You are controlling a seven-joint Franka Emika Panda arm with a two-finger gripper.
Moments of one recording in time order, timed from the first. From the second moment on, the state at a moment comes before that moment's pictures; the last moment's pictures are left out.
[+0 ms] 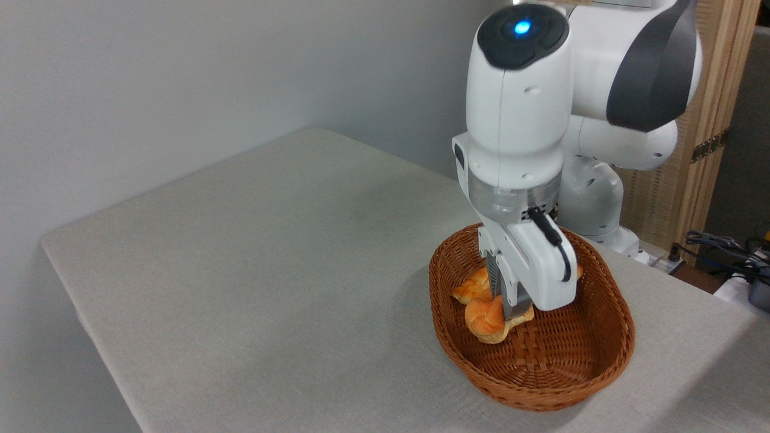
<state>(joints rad) 0.02 -0.24 0.36 -2.22 -0.02 1.78 1.55</state>
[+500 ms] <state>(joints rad) 0.02 -0.24 0.36 -2.24 0.06 1.81 1.55</state>
